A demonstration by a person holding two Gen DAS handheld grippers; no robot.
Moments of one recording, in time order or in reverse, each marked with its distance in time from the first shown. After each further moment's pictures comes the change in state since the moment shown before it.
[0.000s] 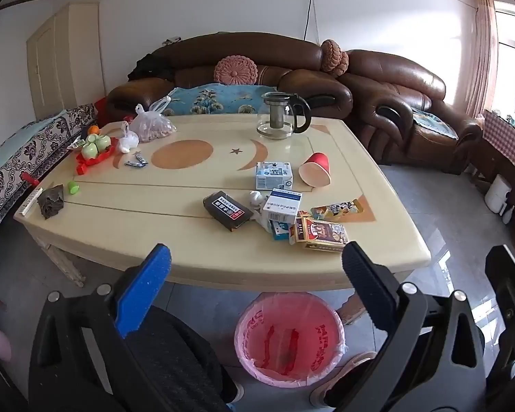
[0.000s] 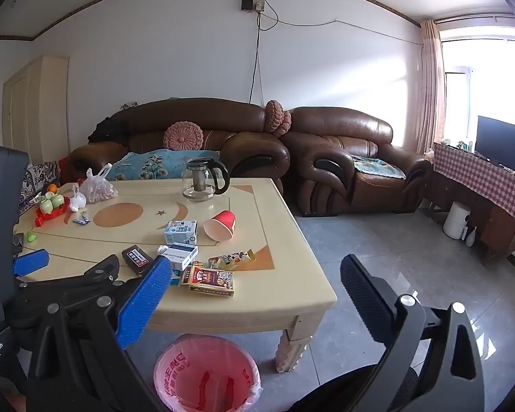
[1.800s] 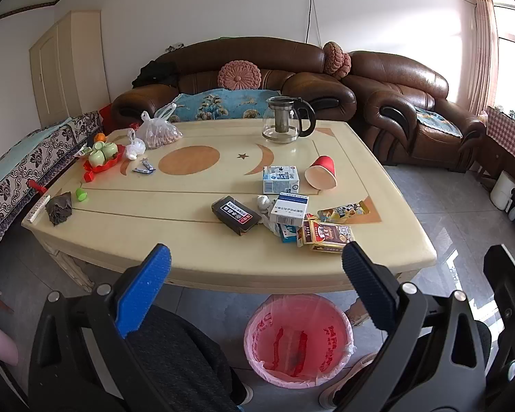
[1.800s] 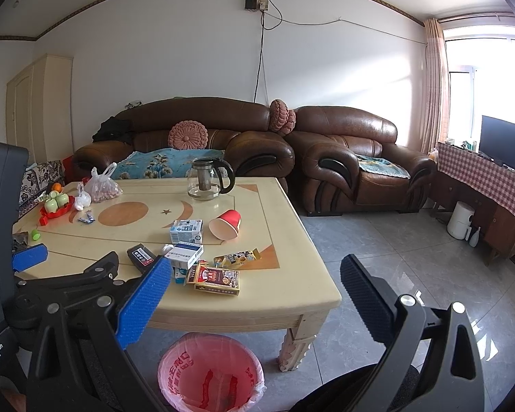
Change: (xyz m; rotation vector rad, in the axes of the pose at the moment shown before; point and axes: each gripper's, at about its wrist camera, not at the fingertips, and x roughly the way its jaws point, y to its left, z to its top) left arm -0.008 0.002 0.004 0.018 -0.015 0.032; right arm -0.003 0.007 0.001 0.001 0.006 0.016
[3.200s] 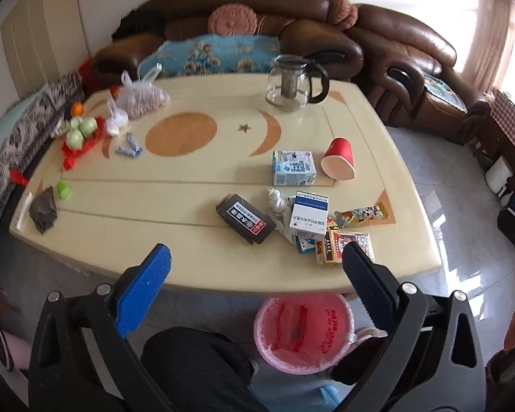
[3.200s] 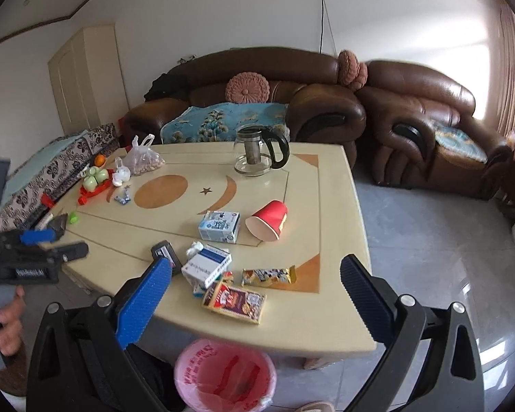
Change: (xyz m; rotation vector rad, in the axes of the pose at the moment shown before) left arm 0.095 0.045 0.104 -0.016 0.312 -0.060; right arm 0.166 -0.043 0.106 -0.048 0.278 0.343
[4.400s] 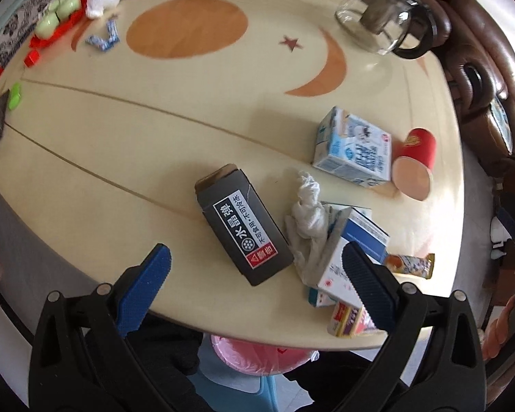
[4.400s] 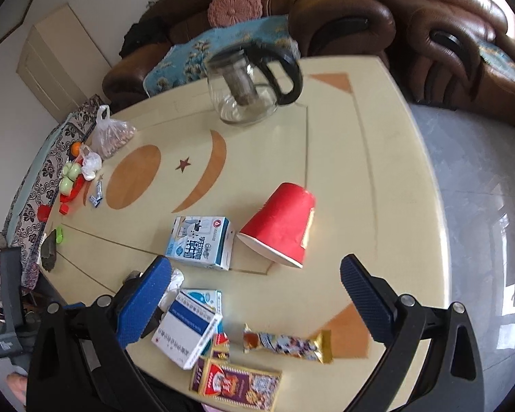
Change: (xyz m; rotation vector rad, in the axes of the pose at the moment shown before) left arm 0.206 0.034 0.055 -0.322 0.410 -0.016; right arm 0.273 -0.047 0.069 0.176 0.379 0.130
